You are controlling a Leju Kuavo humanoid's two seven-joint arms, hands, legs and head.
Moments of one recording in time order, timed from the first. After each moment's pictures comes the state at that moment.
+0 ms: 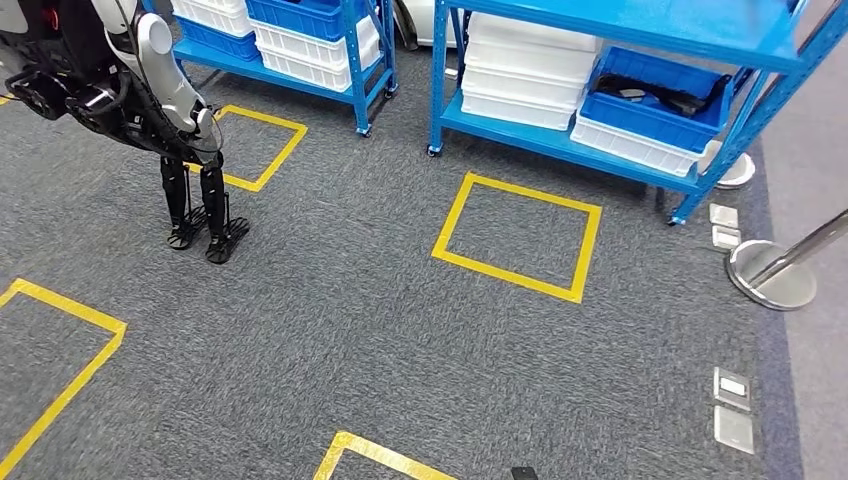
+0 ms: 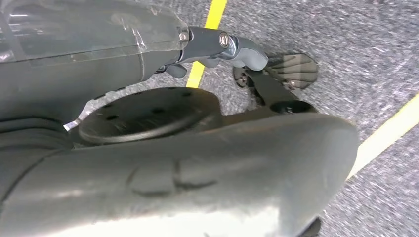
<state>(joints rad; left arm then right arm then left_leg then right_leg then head) -0.16 -0.02 -1.21 -0.30 1.30 0.07 -0.13 -0.10 0.05 0.85 -0.26 -1.10 -0.40 0.06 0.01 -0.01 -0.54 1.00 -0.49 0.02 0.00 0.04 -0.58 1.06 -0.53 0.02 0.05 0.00</state>
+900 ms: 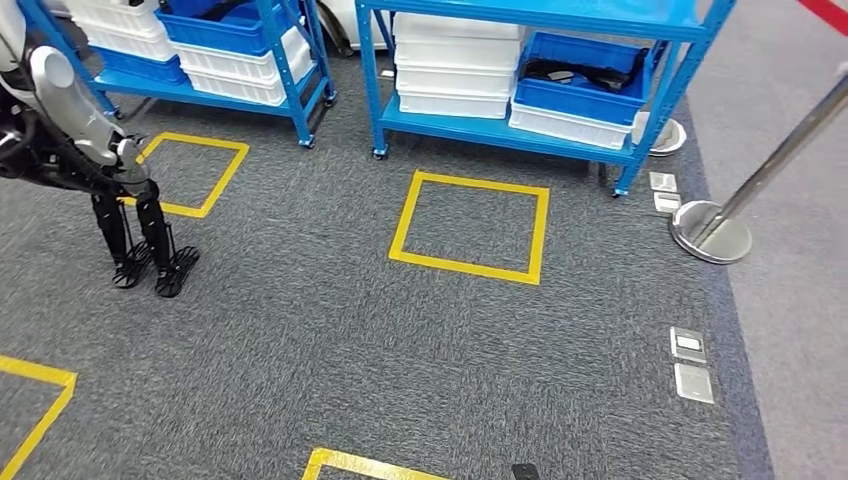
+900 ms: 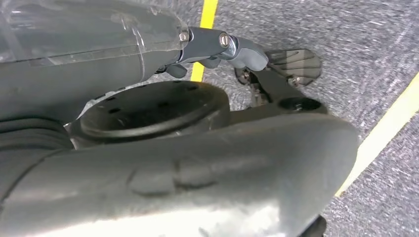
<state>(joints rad) -0.15 -0.02 -1.21 -0.29 1.31 0.08 -0.12 -0.11 0.04 0.90 -0.27 -1.13 -0.41 0.05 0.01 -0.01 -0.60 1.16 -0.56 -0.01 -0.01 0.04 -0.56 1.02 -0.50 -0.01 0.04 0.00</state>
